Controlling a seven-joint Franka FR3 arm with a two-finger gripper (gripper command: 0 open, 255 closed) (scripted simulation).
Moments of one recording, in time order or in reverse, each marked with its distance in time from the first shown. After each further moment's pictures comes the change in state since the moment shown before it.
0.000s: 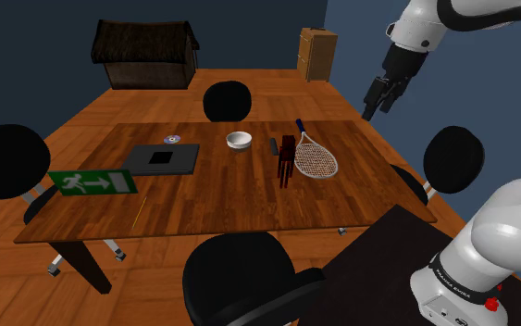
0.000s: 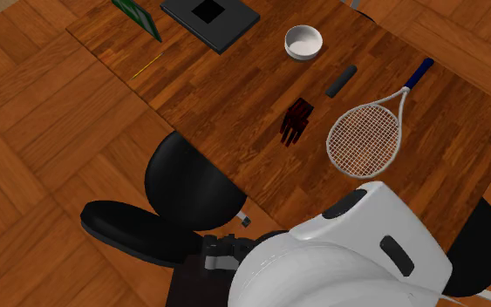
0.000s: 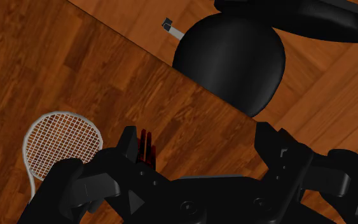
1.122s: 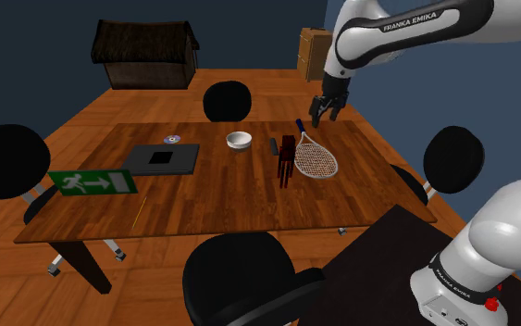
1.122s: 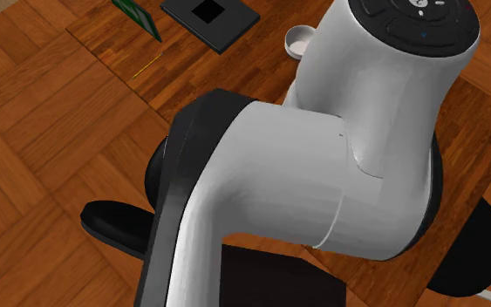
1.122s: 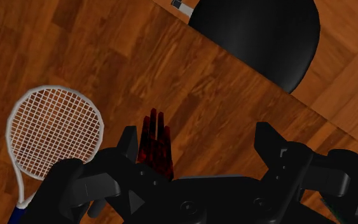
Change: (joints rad) arm -0.039 0.574 -0.001 0.206 -0.040 0.315 -0.005
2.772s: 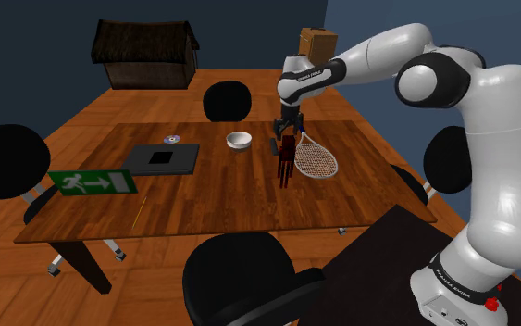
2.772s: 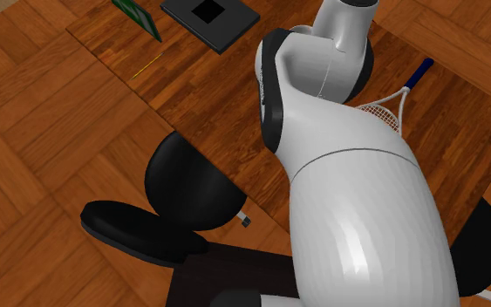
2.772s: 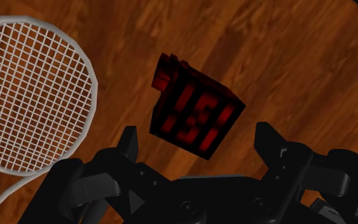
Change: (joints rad) arm -0.019 0.839 -0.029 0.702 -0.055 0.069 0.018
